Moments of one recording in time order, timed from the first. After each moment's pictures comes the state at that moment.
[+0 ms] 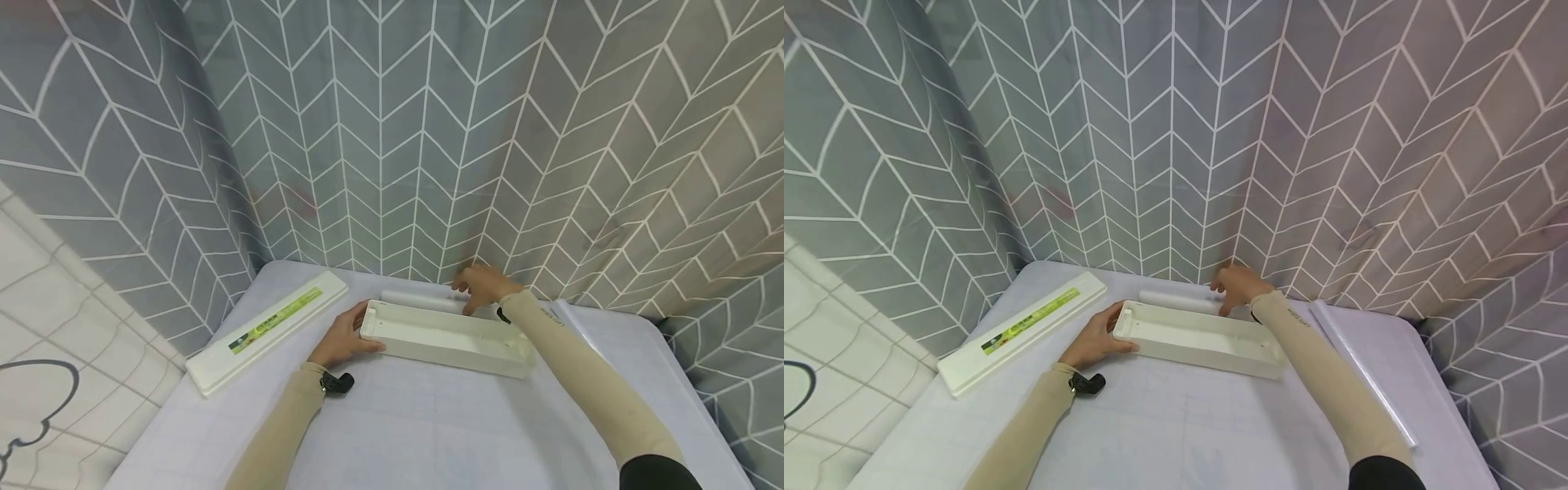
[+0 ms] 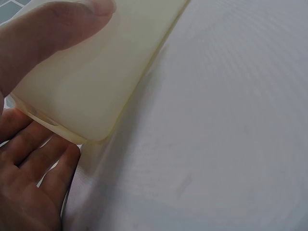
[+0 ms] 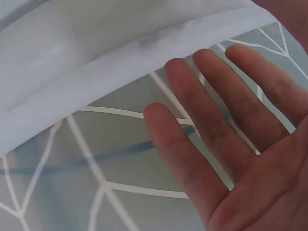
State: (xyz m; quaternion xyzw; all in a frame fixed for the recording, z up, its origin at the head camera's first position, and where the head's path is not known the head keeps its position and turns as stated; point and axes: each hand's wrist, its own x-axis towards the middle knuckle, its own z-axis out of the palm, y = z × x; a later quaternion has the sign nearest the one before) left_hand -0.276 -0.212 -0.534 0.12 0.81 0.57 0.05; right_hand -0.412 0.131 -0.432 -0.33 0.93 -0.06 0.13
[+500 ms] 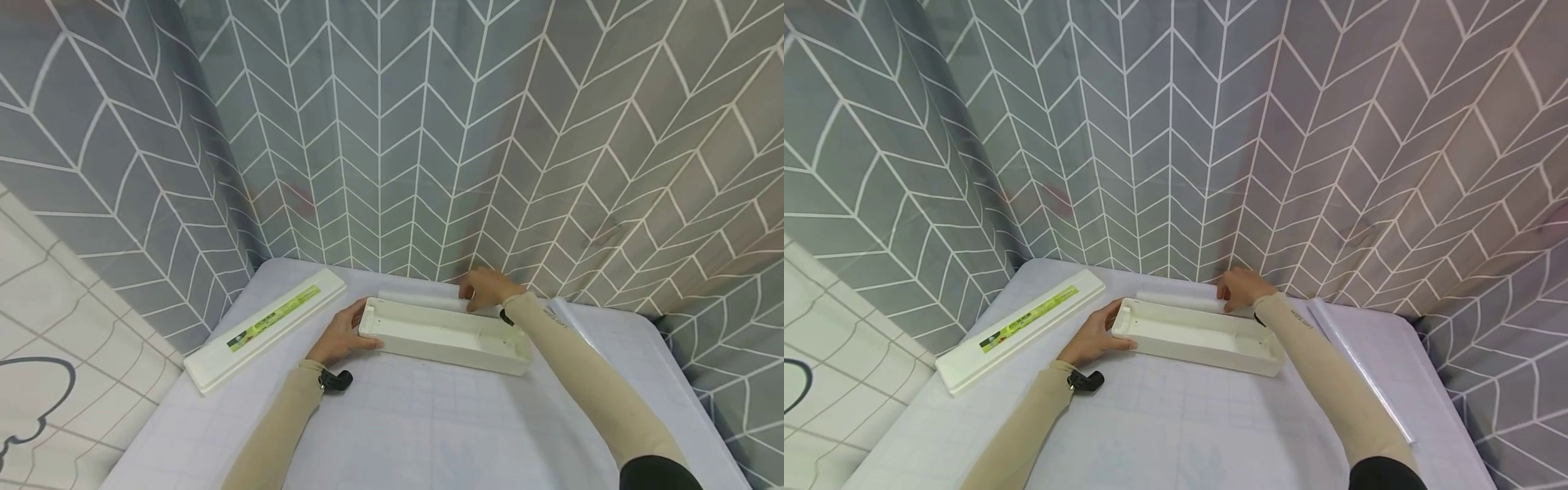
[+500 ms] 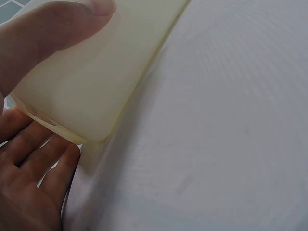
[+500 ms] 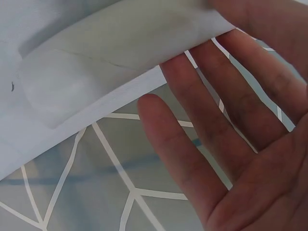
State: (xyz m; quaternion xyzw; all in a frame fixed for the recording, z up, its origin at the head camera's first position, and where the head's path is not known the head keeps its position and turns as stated) left_hand -0.278 -0.213 -0.536 0.12 0.81 0.58 0.05; right_hand -0.410 0.143 -0.435 -0.33 0.93 -0.08 0.13
